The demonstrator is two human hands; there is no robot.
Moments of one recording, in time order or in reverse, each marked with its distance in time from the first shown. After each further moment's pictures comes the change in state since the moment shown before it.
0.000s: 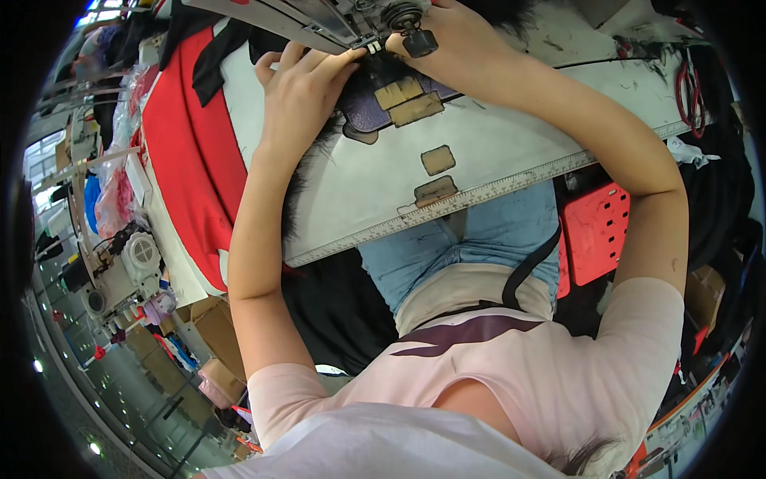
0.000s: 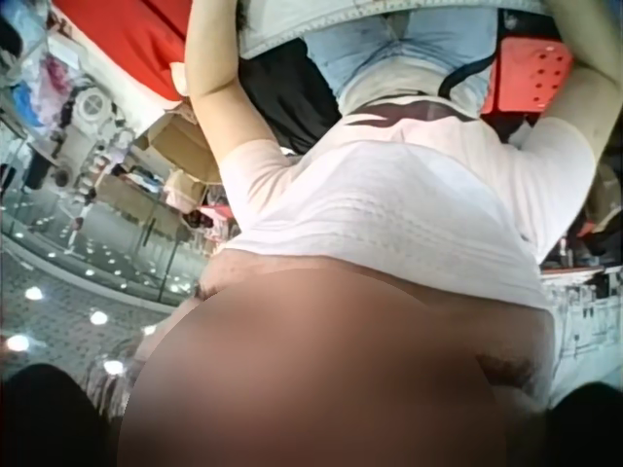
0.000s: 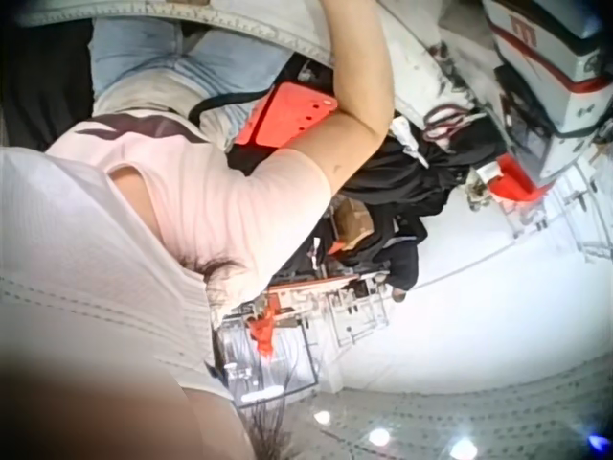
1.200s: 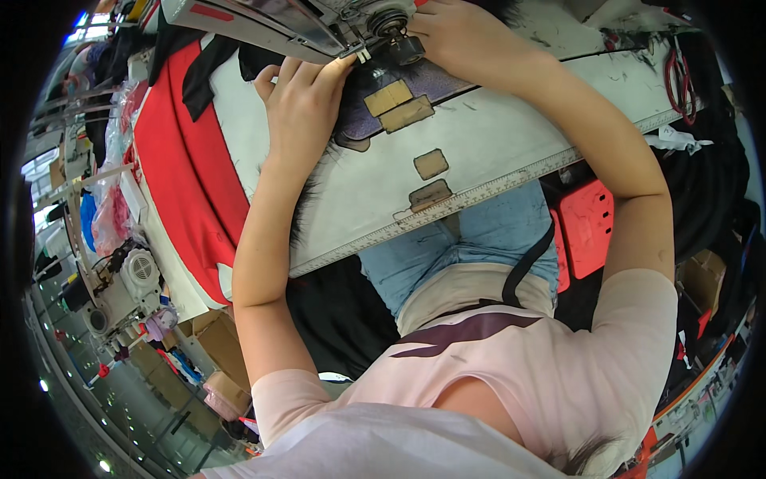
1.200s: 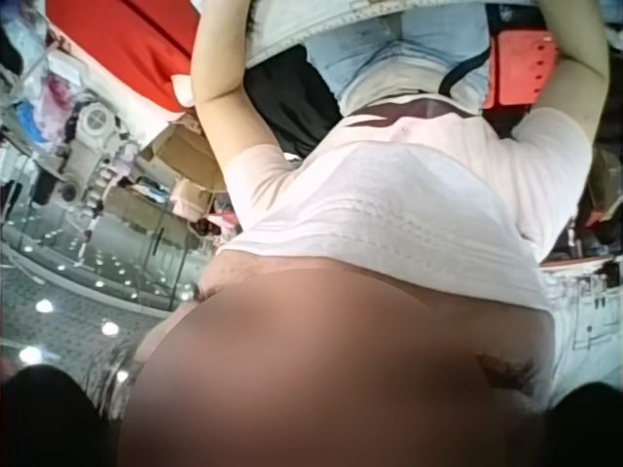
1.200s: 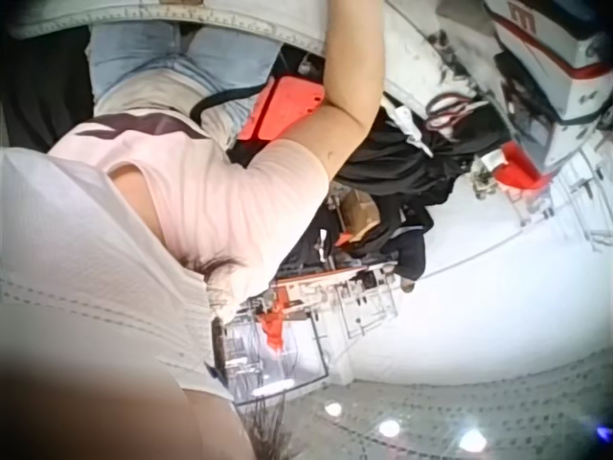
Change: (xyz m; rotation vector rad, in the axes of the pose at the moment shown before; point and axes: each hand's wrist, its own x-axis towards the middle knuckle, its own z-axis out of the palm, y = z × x) left_hand -0.002 0.015 0.011 0.061 0.070 -0.033; right_hand -0.015 0.039 -0.016 -0.469 -0.110 -0.361
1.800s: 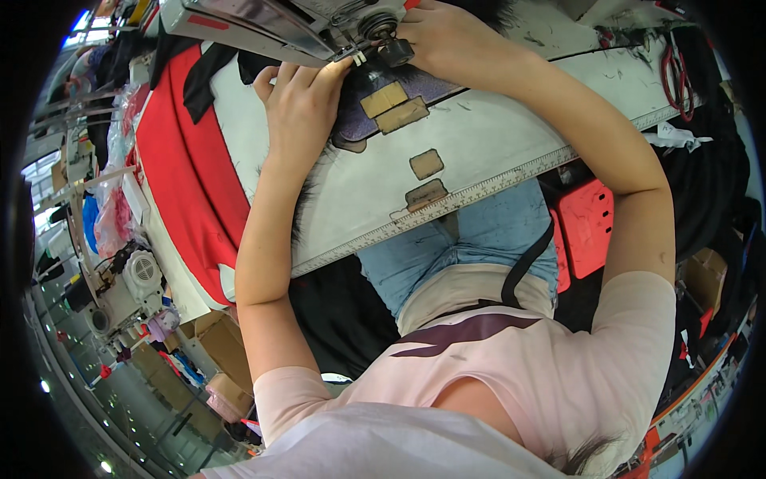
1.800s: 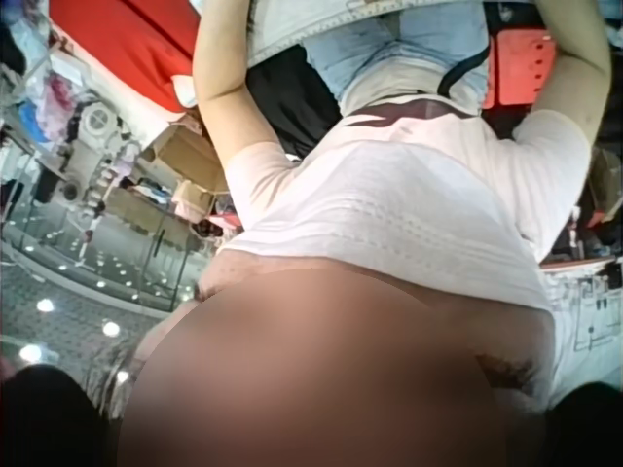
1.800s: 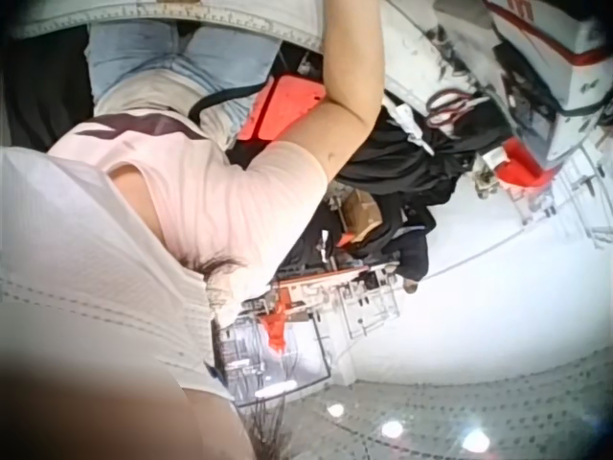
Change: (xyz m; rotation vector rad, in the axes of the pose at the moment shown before) left_hand 0.002 0.000 0.001 -0.011 0.010 0.015; right_hand 0.023 -0.021 -0.008 0.454 0.129 0.331
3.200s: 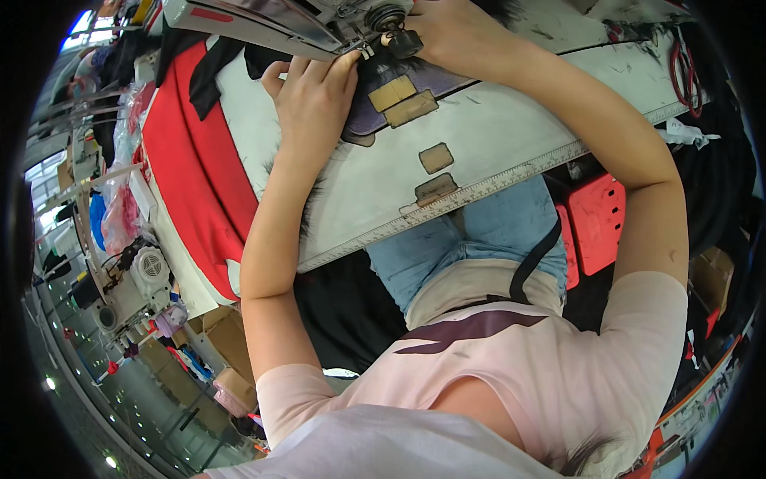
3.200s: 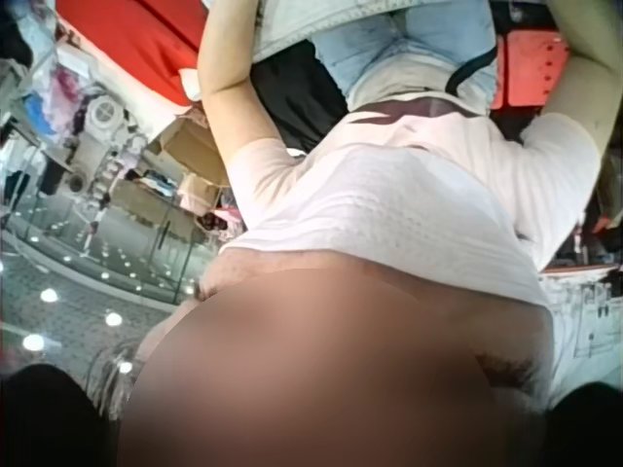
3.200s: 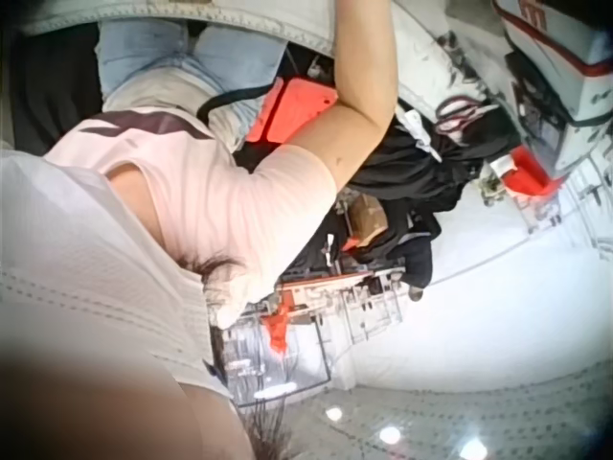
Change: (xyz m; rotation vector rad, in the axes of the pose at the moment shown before) left_hand 0.002 0.003 0.004 0.060 0.045 0.027; right_hand 0.003 0.019 0.010 -0.113 0.191 -0.444
